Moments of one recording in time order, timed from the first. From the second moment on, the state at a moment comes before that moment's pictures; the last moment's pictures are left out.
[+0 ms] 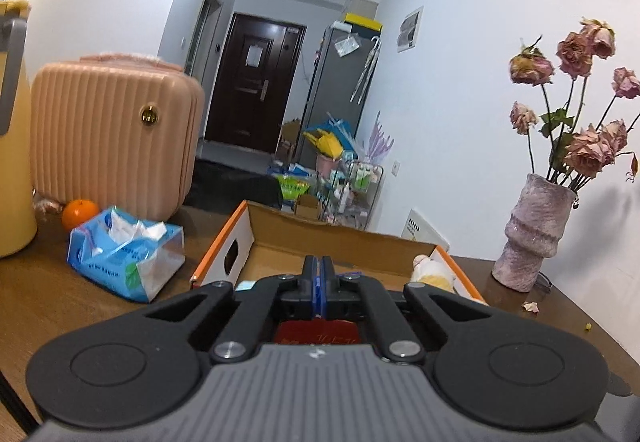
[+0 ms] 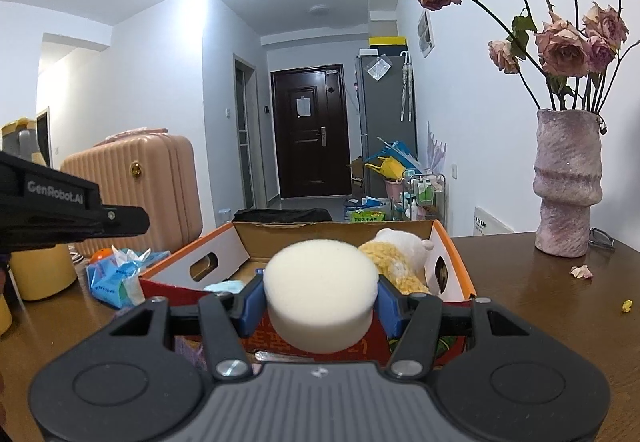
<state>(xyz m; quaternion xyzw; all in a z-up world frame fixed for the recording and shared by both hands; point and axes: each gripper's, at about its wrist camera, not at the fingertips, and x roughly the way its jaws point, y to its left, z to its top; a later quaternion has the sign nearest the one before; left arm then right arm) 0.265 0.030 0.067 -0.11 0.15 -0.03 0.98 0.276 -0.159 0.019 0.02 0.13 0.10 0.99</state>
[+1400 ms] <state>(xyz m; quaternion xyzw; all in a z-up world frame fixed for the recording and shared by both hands) 0.250 0.028 0.004 -0.04 0.26 -0.09 0.96 0.246 -0.178 0.000 -0.05 0.19 0.12 0.97</state>
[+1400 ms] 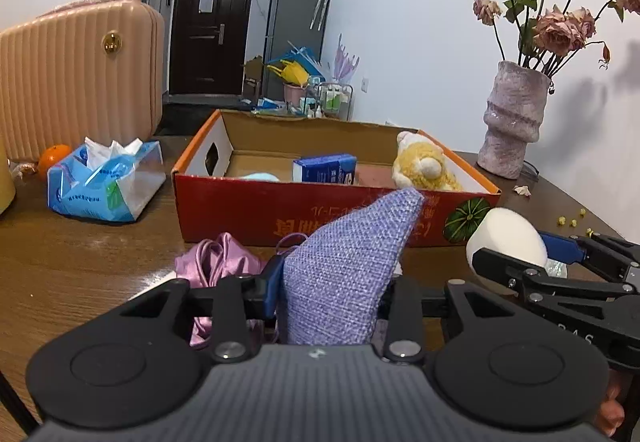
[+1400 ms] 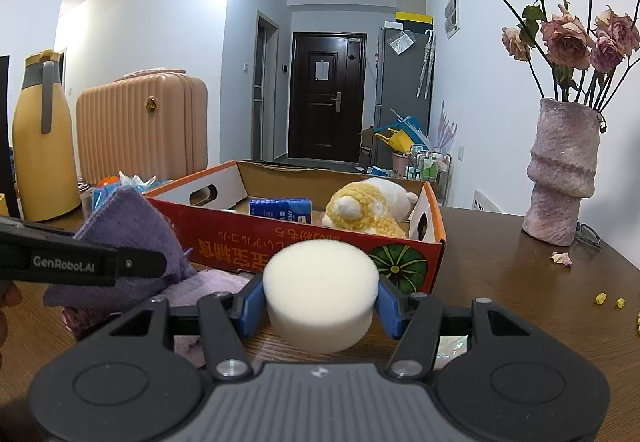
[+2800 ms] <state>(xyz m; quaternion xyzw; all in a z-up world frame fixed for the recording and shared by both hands) 0.285 0.035 0.075 -0.10 0.12 -0.04 0.99 0.317 -0.151 0.027 0.04 0.12 0.08 0.99</state>
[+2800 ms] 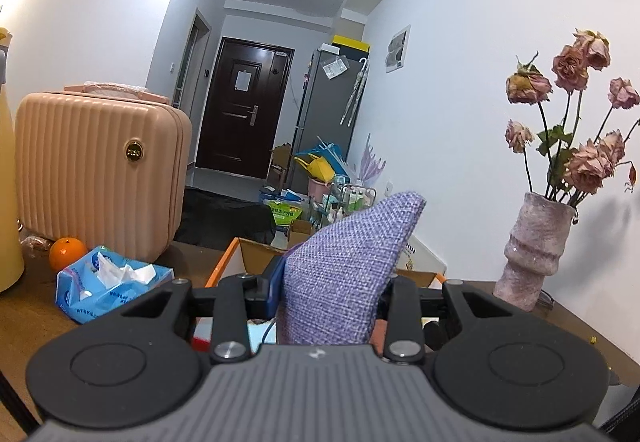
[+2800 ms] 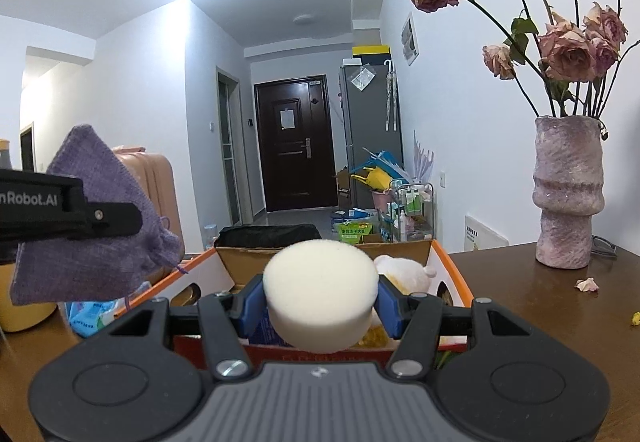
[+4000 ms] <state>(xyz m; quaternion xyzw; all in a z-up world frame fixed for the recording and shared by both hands) 0.399 0.044 0.059 -0.09 0.13 -0.01 0.99 0.418 -0.115 0.023 -0.02 0.17 0.06 0.98</state>
